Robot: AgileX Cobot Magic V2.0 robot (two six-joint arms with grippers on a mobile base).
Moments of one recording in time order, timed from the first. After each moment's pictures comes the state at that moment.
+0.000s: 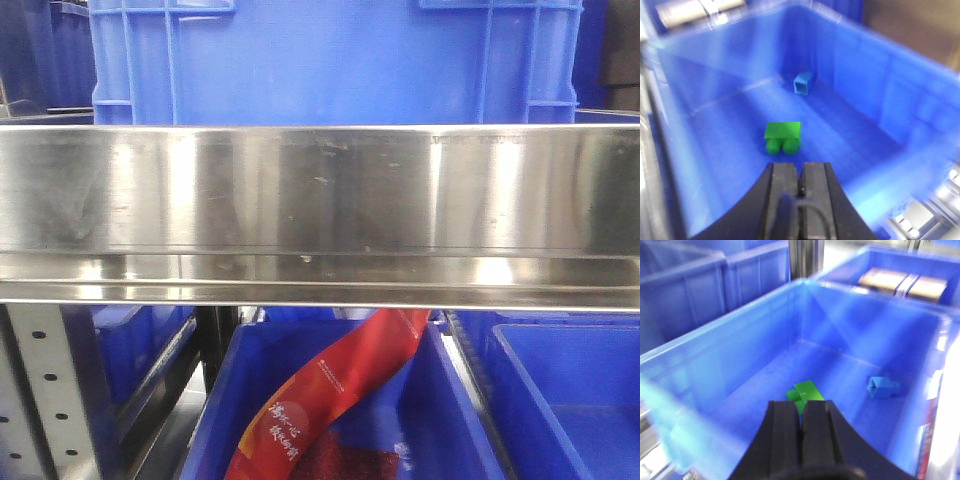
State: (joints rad) left arm -0.51 1.26 -1.61 -0.01 0.89 0.08; right arm 0.52 1.07 -1.34 0.09 0.65 -0.02
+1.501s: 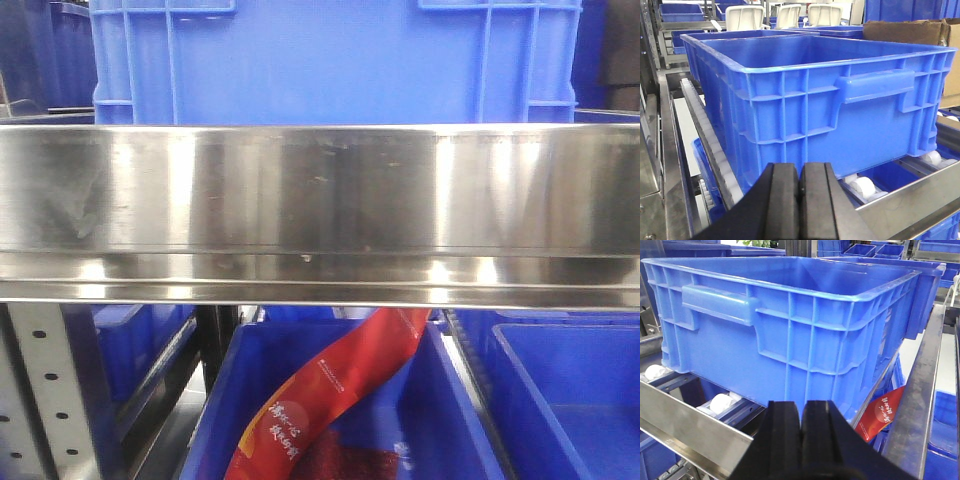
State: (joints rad) left arm -0.51 0.55 -0.52 -0.08 0.16 0.08; right arm 0.52 0.44 -0.50 0.07 0.31 -0.02
